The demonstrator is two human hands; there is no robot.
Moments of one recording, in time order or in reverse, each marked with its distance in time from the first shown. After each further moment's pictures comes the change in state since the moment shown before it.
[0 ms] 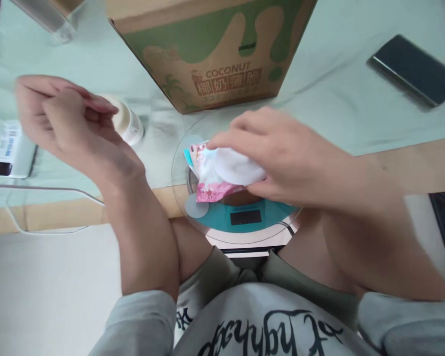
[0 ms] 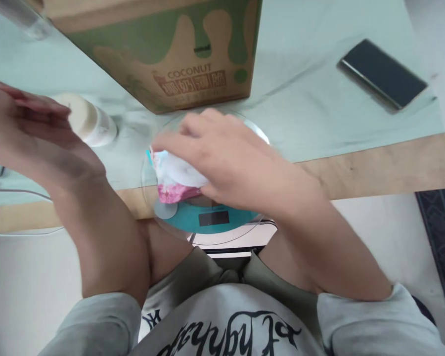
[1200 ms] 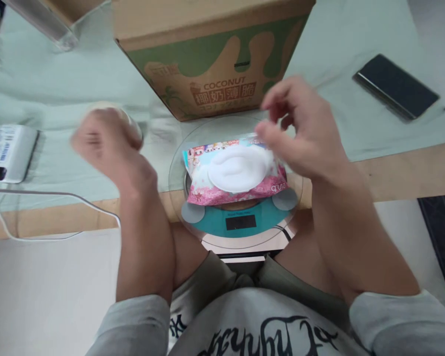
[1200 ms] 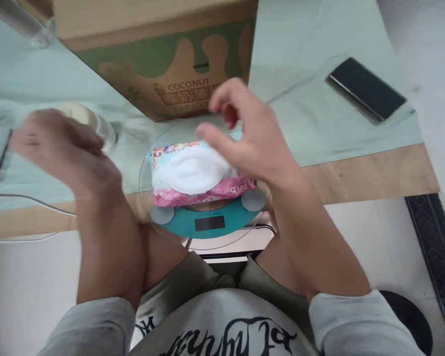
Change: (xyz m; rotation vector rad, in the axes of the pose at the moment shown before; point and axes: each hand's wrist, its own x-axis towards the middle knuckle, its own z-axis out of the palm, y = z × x) left_hand -0.026 -0.015 -0.002 0.082 -0.160 0.120; right_hand 0.004 0.039 0.027 0.447 0.566 0.259
